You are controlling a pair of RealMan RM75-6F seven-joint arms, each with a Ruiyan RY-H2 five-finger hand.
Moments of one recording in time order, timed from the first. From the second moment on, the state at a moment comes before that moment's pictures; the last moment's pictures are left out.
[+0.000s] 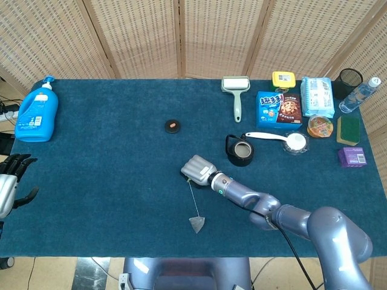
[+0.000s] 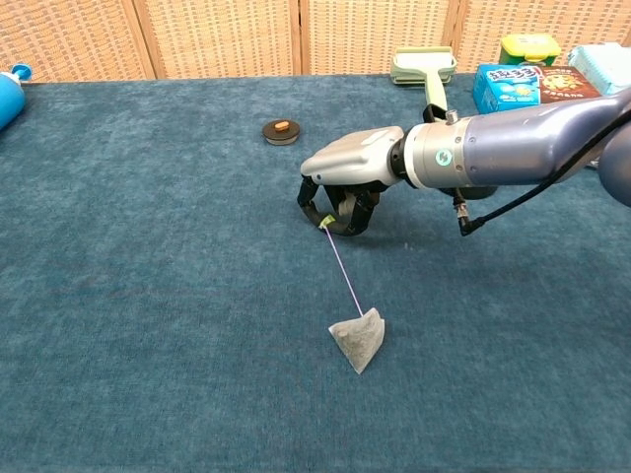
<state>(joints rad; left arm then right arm) -0.19 -1.11 -0.07 -1.48 1.48 1.43 0.00 1.17 -1.69 0.07 -1.06 -1.47 0.55 0.08</state>
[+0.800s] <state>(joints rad) -0.19 -1.12 -0.07 -1.50 1.51 1.45 0.00 1.09 -1.55 0.11 -1.22 -1.42 0.66 0.05</state>
